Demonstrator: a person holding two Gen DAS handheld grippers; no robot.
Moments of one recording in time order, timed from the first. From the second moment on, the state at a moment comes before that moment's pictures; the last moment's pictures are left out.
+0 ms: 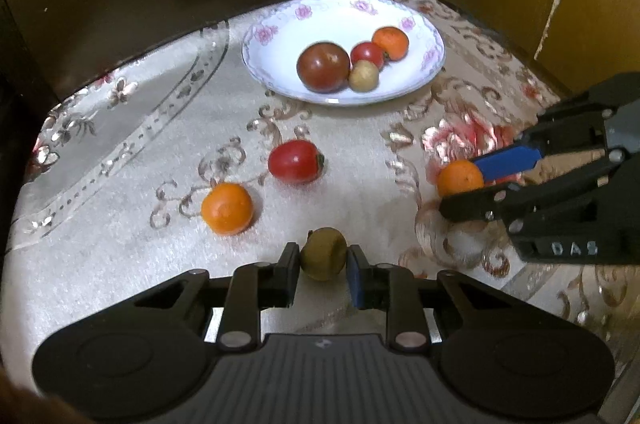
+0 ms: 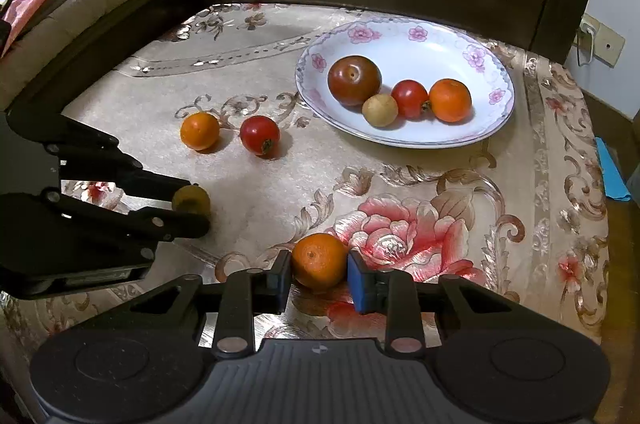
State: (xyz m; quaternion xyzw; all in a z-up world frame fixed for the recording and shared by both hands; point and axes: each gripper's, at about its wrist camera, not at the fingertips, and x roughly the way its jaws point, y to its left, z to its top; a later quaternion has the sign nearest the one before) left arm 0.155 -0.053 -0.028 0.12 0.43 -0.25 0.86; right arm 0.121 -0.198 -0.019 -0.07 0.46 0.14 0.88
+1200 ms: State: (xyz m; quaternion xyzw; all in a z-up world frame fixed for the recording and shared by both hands) left arm 0.197 -0.082 0.018 0.08 0.38 -0.23 0.89; right arm 0.140 -0.202 0.020 -0.04 0.39 0.10 0.91
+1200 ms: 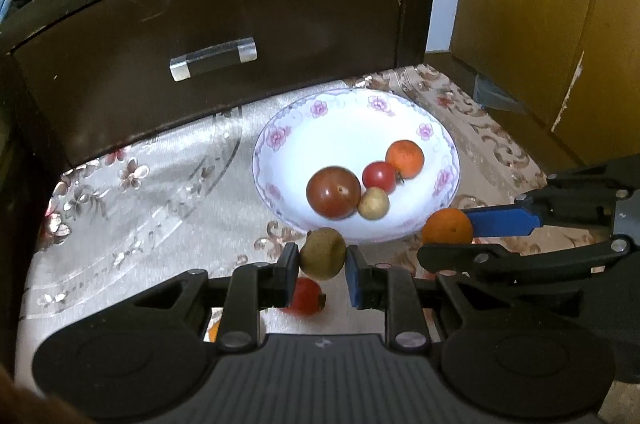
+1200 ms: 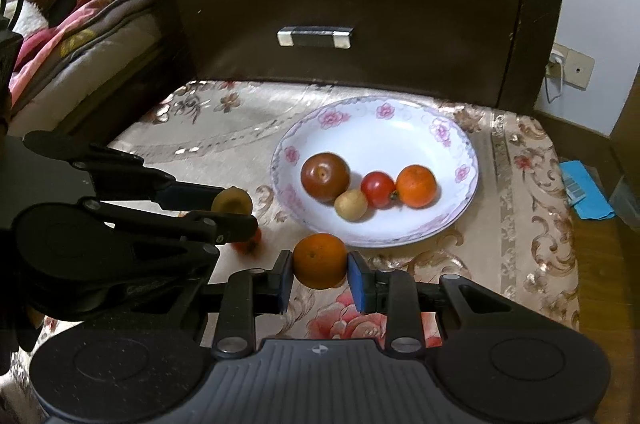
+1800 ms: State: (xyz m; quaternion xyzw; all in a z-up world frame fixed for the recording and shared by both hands) left arm 0.223 -0.097 0.027 0.05 0.36 -0.21 0.91; right arm 0.161 -0.220 0.031 -0.02 0.36 0.06 0.93
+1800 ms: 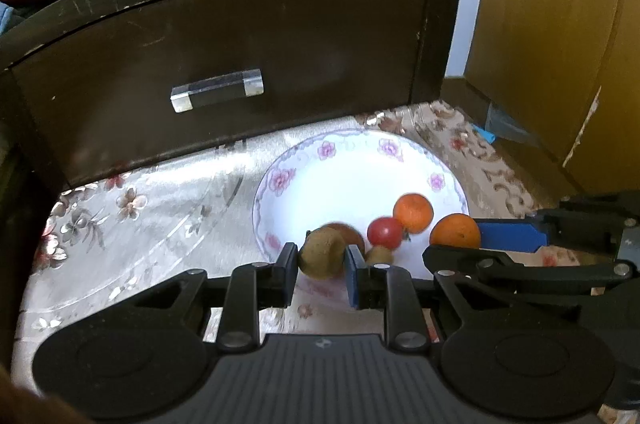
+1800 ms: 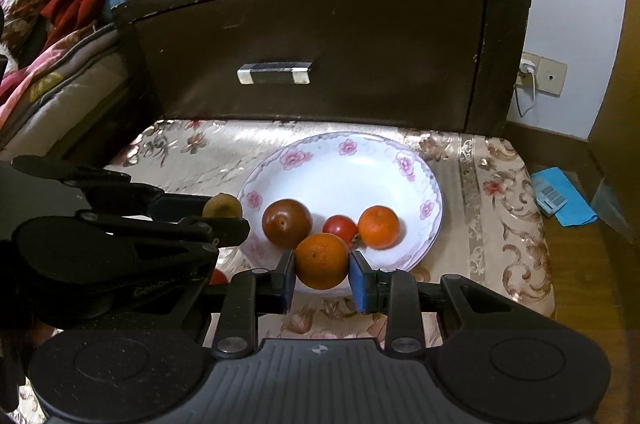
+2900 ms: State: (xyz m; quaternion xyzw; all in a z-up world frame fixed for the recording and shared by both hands) left arm 0.278 -0.110 0.003 0.05 0.37 -0.20 0.91; right arm 0.219 -0.238 0.015 -0.02 0.35 0.04 0.94
